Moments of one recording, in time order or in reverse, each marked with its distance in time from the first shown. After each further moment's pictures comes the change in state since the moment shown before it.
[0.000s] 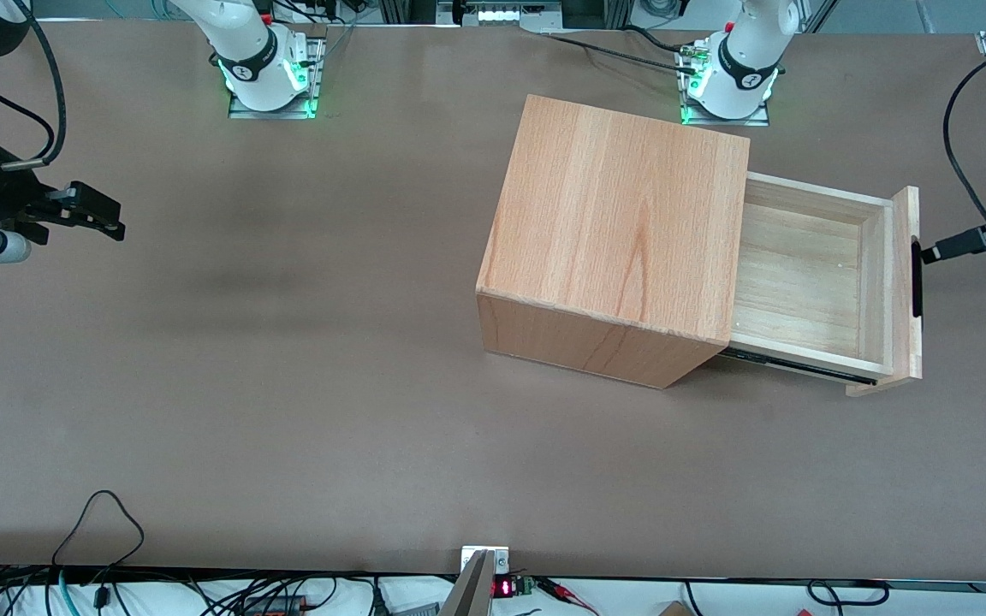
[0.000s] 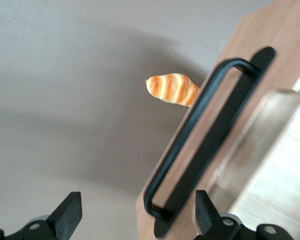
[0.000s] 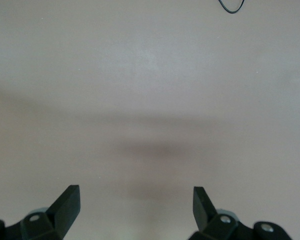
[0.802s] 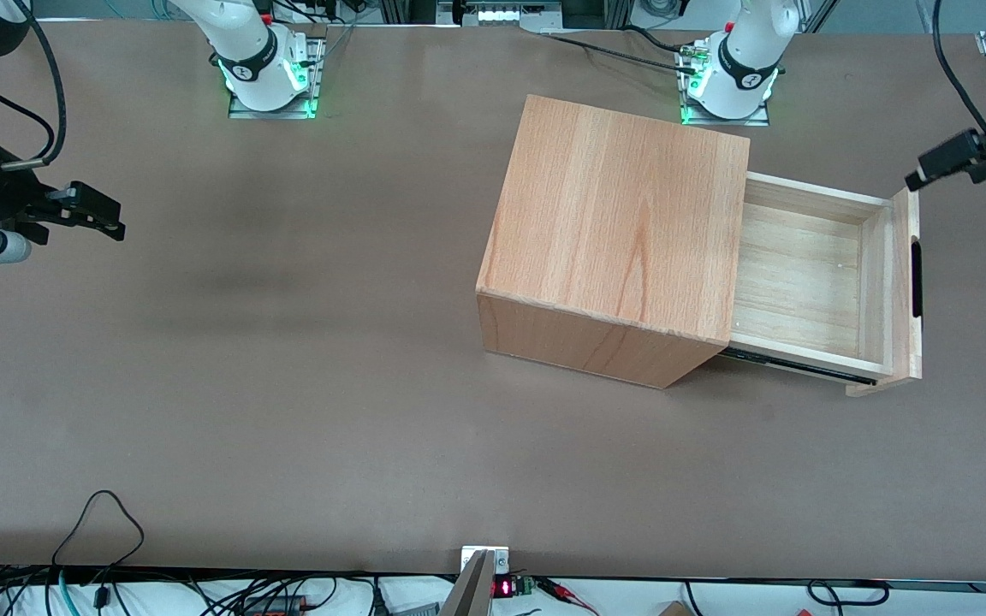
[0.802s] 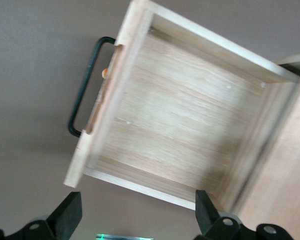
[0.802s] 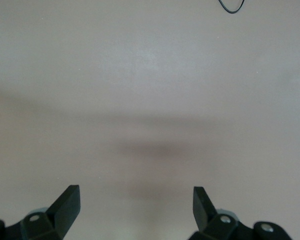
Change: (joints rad) arm -0.218 -0.232 -0.046 0.108 0.040 -0.229 -0.210
